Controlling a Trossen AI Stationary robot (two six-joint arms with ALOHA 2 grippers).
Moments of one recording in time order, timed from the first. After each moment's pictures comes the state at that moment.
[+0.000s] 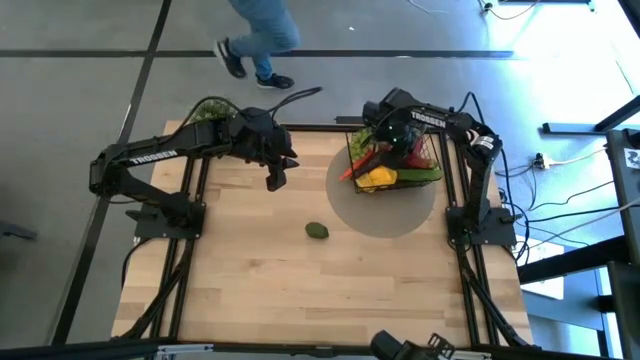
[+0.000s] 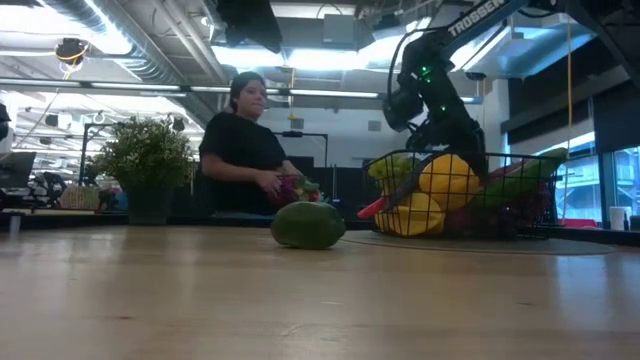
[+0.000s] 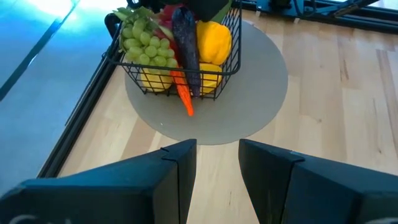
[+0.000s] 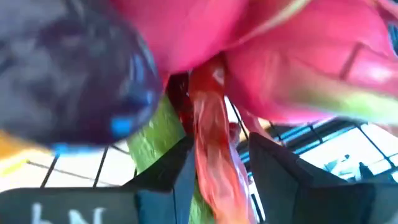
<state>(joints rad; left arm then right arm) 0.28 1.29 1.34 -0.66 0.01 0.00 -0.68 1.94 1.58 -1.55 0.16 -0.01</state>
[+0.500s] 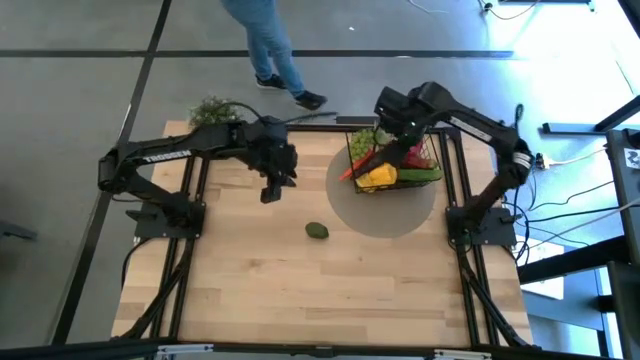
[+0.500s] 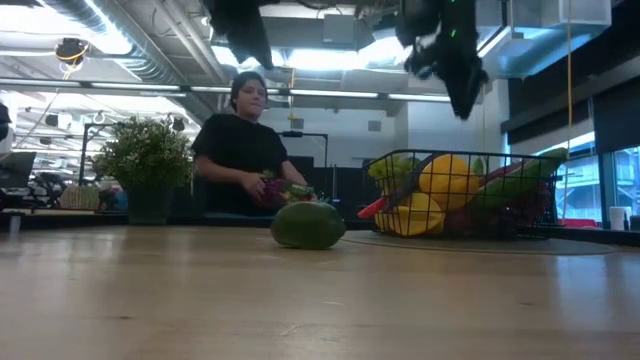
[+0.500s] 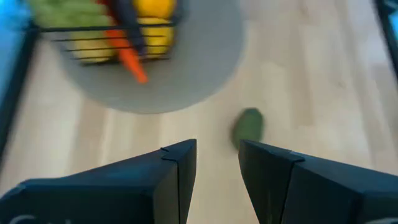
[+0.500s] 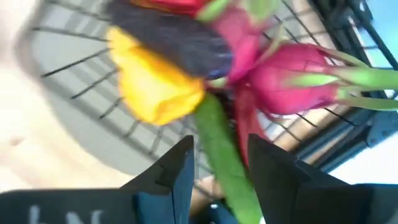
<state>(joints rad) 0.27 1.36 1.34 -0.77 0.17 0.13 -0.57 1.68 1.70 -1.56 0.07 0.13</state>
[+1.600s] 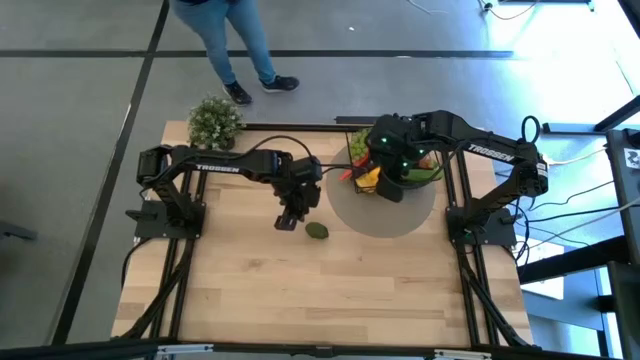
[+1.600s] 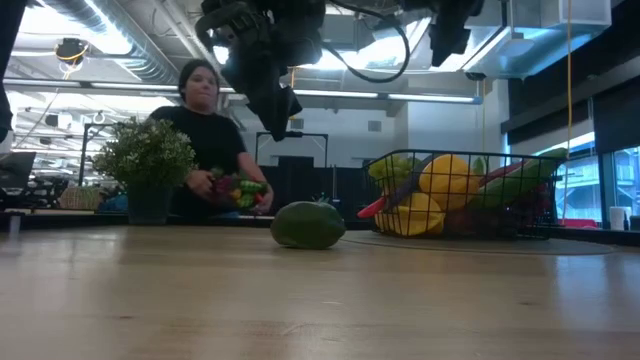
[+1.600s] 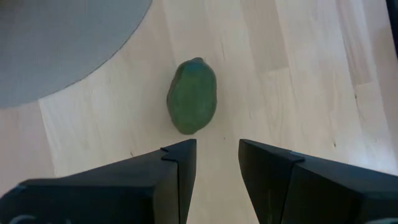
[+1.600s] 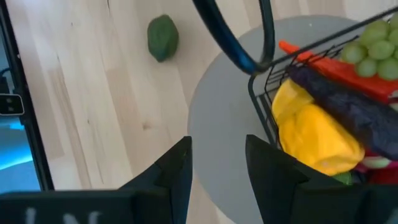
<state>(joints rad) 0.14 1.70 1.34 -0.76 0.31 0.23 -0.23 1.52 1.66 -1.35 -0.19 0.10</state>
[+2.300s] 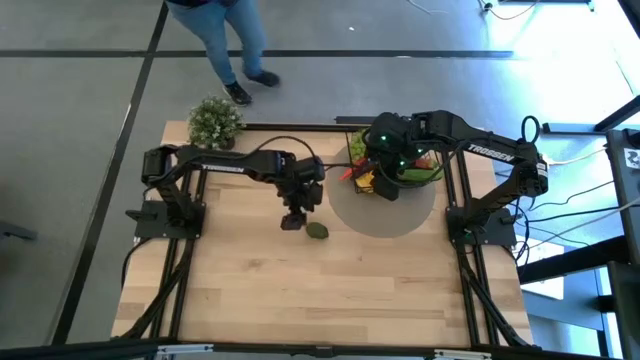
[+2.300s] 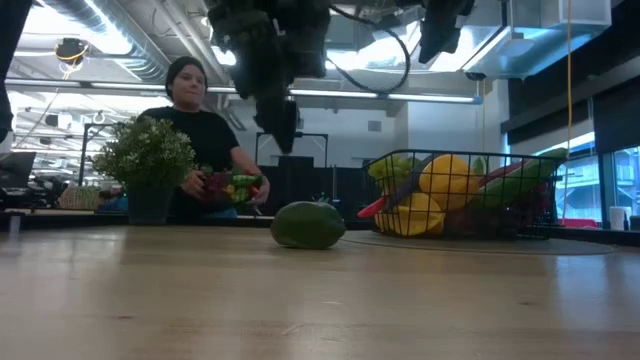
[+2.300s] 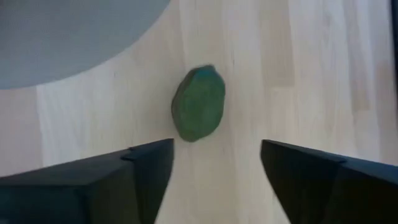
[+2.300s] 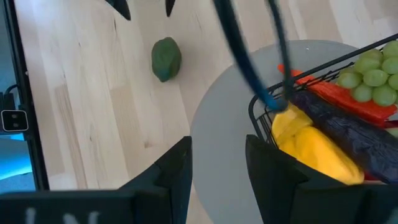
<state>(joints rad) 0.15 1.72 1.34 -0.73 0.32 0.09 -0.23 1.52 1.66 -1.27 -0.19 0.10</state>
